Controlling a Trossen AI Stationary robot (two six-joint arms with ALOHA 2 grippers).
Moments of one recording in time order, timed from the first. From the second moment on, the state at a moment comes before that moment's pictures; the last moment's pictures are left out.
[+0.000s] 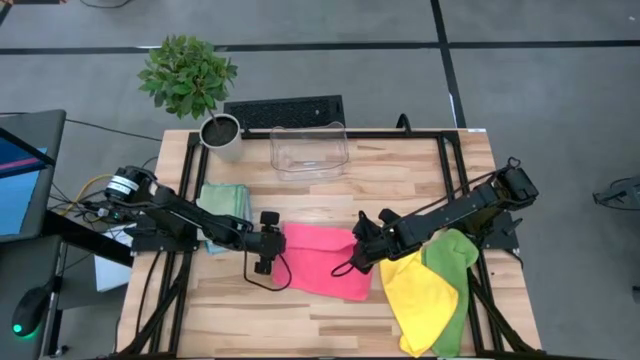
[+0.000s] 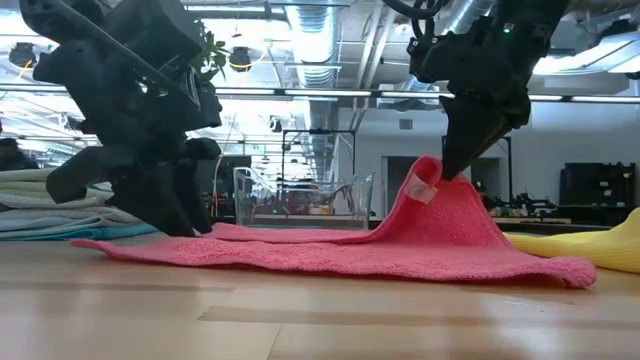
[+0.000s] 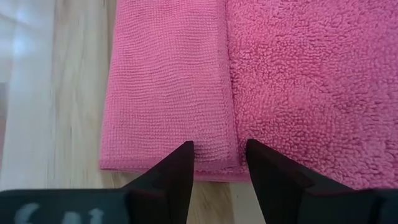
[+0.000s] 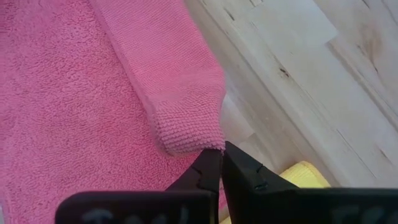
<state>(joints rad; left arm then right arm) -0.26 1.56 0.59 -0.04 -0.29 0.00 0.35 1.66 1.07 -0.71 0.39 0.83</state>
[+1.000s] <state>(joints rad) -0.26 1.56 0.73 -0.26 -0.30 -0.06 0.35 1.66 1.07 -0.73 0.36 0.81</state>
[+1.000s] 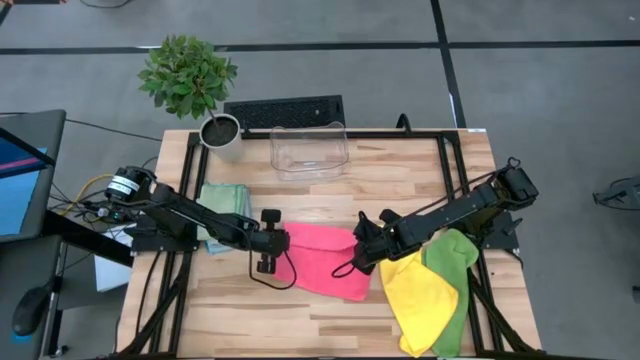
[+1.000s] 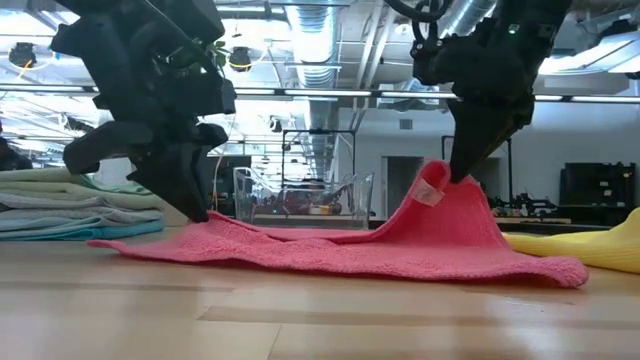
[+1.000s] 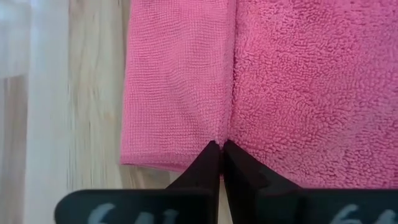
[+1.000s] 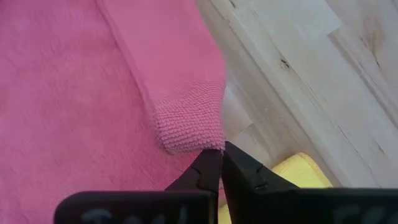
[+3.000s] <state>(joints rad) -0.24 1.56 0.73 -0.23 -0.29 -0.12 0.61 1.78 0.92 -0.55 0.62 0.88</state>
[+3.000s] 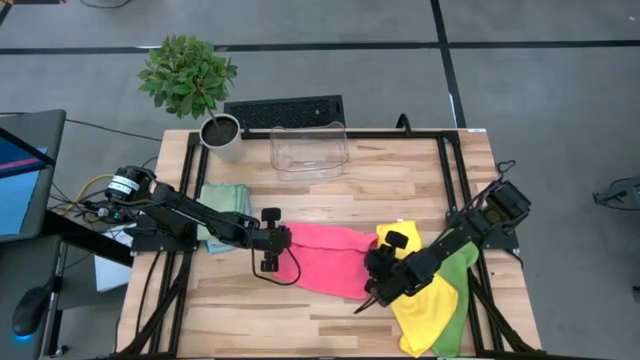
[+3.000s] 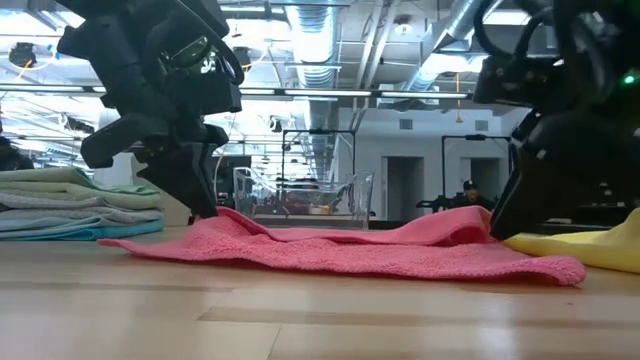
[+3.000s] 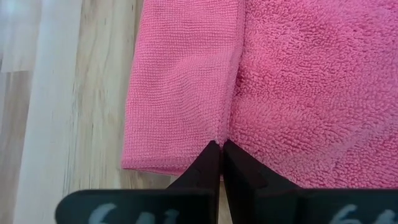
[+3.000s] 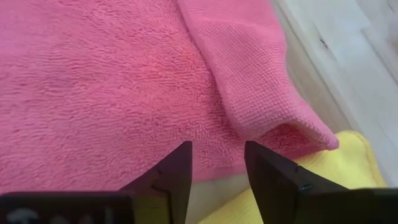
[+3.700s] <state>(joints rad) -0.24 1.56 0.73 -0.23 -0.29 -0.12 0.51 1.79 0.91 -0.52 0.62 0.80</state>
